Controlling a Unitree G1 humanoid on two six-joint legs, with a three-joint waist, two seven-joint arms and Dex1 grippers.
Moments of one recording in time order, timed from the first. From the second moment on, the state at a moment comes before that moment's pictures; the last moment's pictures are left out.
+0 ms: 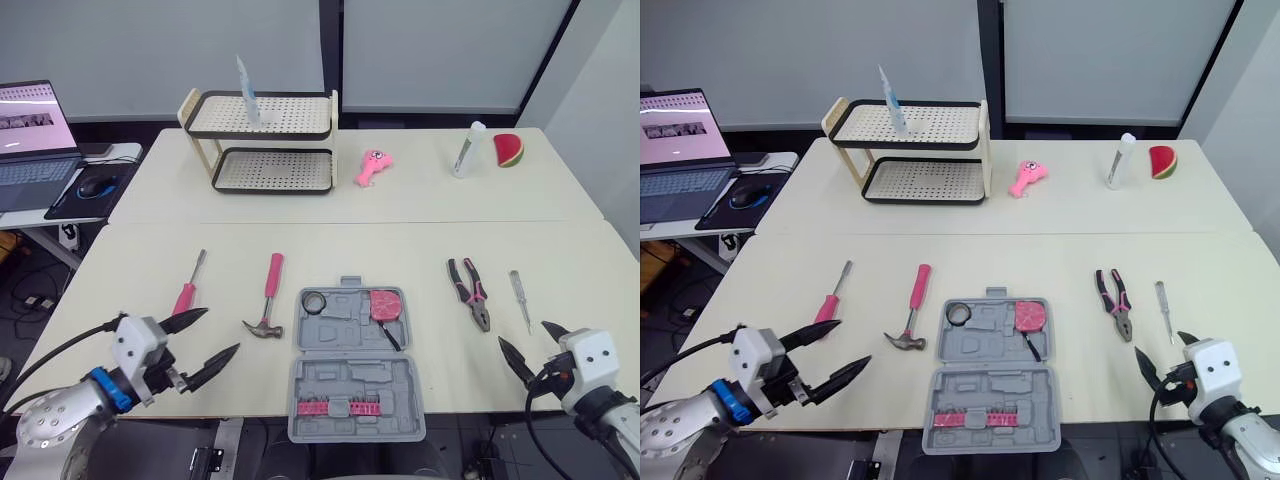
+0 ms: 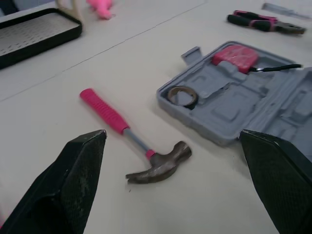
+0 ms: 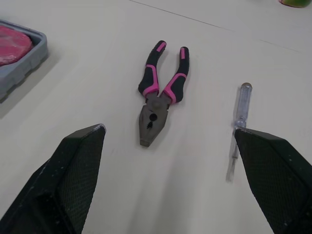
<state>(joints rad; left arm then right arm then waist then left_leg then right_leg) 0.33 0.66 0.32 -0.31 -0.47 0.08 -1.00 0.45 -0.45 -0.36 -0.41 0.22 0.22 0.57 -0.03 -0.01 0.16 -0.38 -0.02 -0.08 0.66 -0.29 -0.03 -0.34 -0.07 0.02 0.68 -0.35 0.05</state>
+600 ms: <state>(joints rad) 0.01 0.76 0.09 -0.47 -0.56 0.30 -1.11 0.10 -0.33 -0.19 -0.21 0.10 0.47 0.29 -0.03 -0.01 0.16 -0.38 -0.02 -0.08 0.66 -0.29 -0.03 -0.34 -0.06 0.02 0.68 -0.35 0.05</state>
